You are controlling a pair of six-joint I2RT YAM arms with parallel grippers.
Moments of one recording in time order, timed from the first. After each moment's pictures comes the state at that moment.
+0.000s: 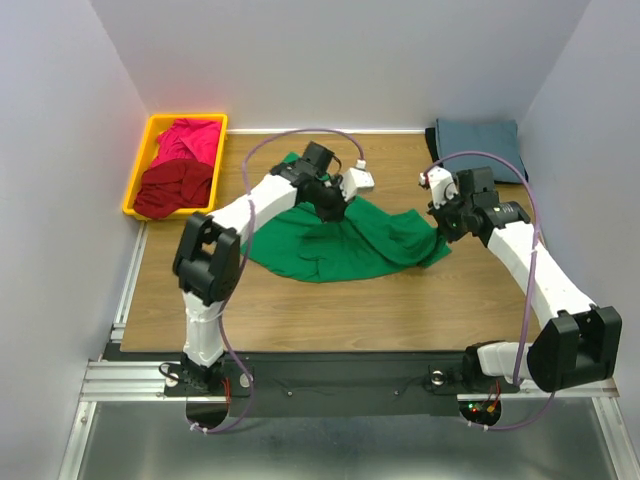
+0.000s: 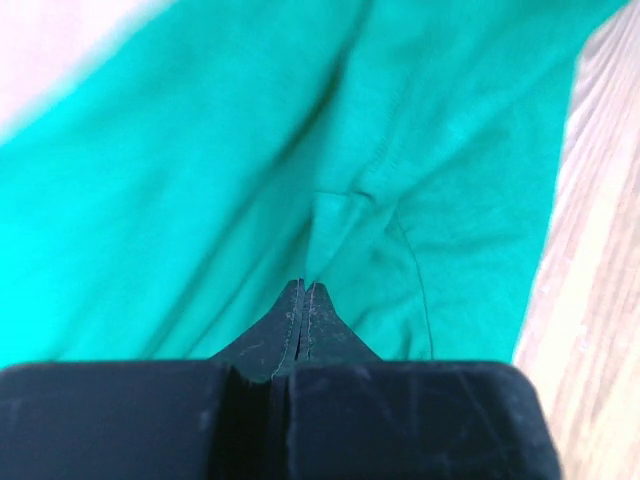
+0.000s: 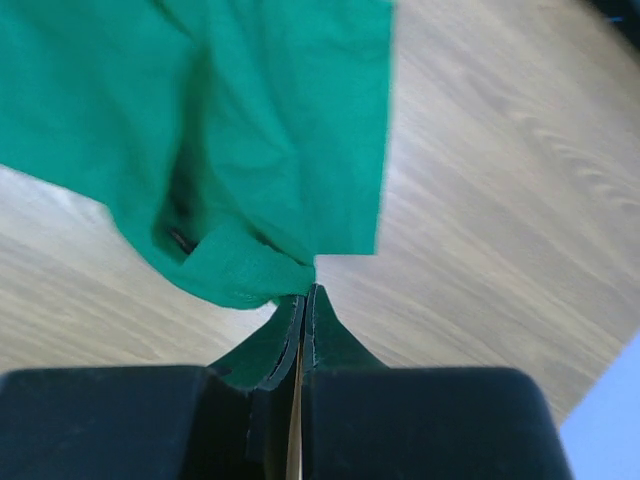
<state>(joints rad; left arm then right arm) -0.59 2.02 1.63 -0.60 0.50 0.59 0.18 1.28 1.06 -0.69 -0.14 -0.44</state>
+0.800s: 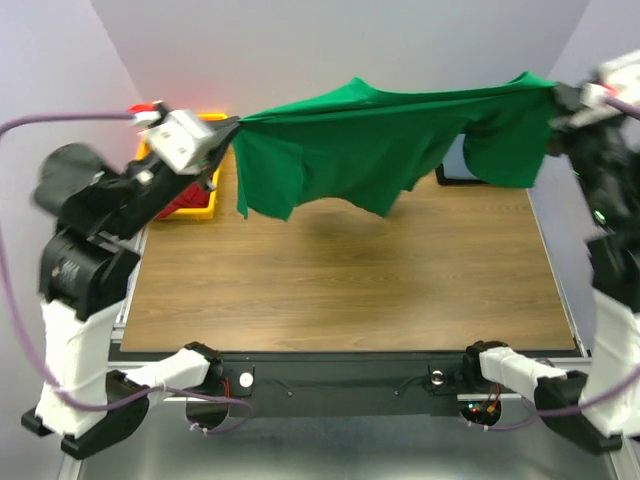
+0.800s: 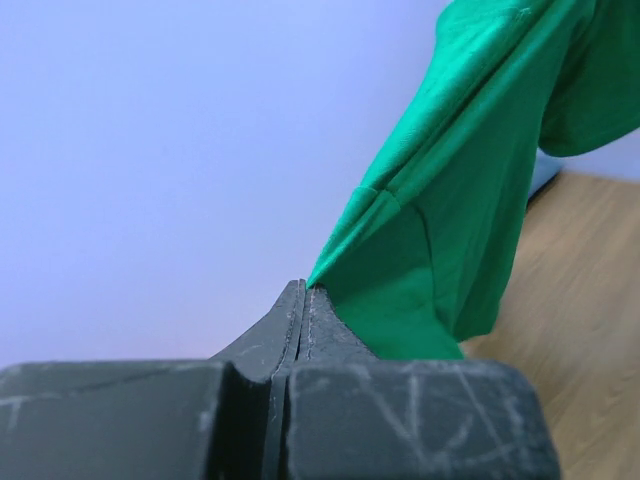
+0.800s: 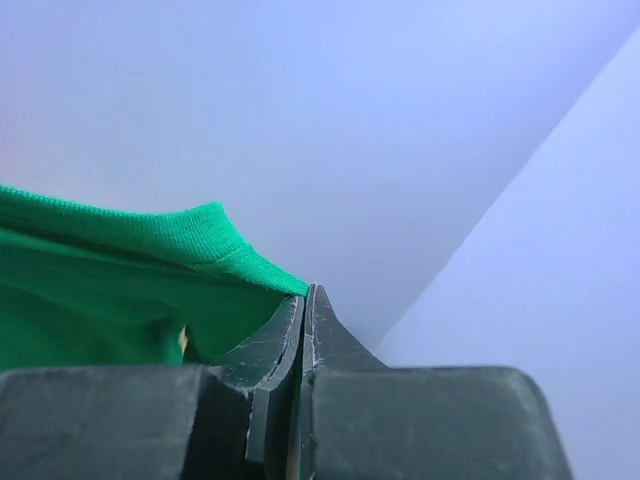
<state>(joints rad) -0.47 1.08 1.87 -0.60 0.28 0.39 0.16 1.13 1.94 -0.62 0.04 -0.44</state>
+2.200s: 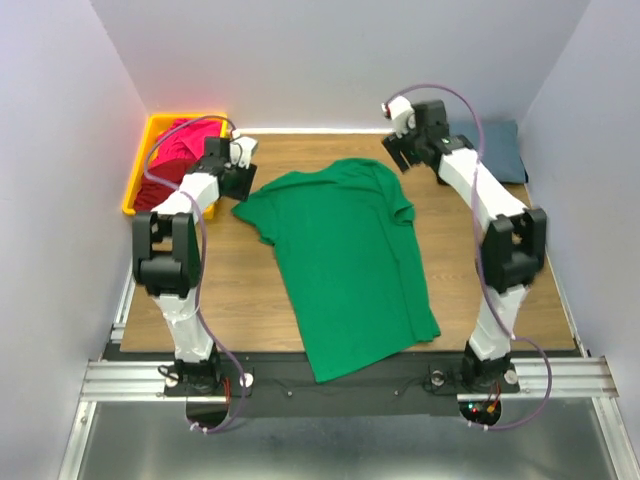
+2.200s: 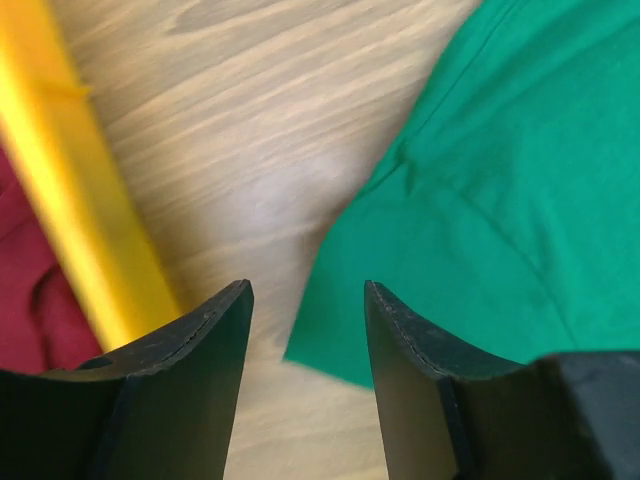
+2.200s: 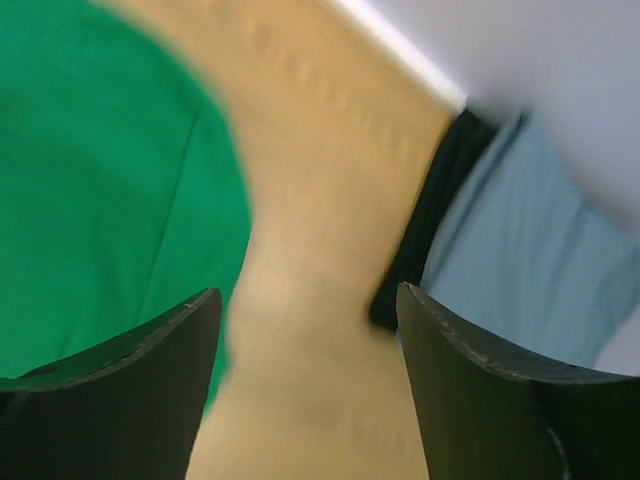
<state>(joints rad) -0.10 1.95 1.46 -0.34 0.09 0.26 0.27 2.07 1.89 -0.42 0.08 -0.49</state>
